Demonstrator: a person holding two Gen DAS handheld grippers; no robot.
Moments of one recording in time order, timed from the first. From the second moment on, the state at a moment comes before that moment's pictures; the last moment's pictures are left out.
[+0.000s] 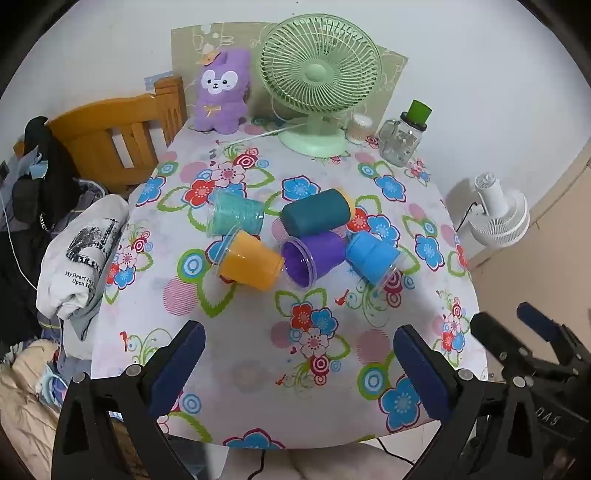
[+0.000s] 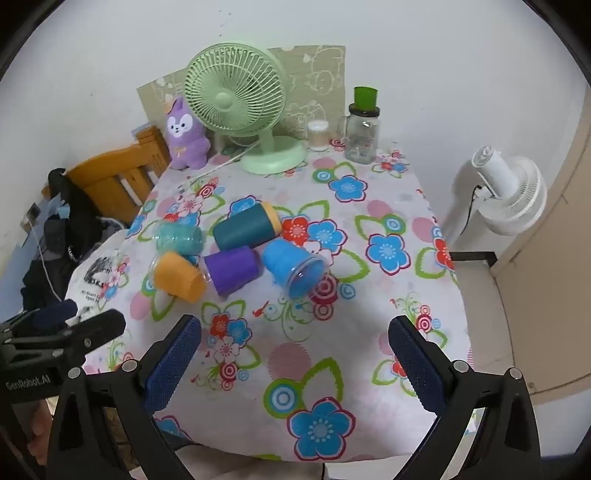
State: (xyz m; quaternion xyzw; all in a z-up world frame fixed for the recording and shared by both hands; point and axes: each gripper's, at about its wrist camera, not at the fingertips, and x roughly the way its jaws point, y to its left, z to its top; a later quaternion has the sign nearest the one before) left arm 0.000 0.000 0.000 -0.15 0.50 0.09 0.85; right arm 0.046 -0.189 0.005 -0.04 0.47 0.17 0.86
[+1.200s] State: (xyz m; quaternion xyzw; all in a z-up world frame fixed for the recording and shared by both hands) left arm 0.008 -0.007 0.018 -0.07 0.48 0.10 0.87; right arm 0.043 -0.178 0.023 -0.05 0.45 0.19 0.87
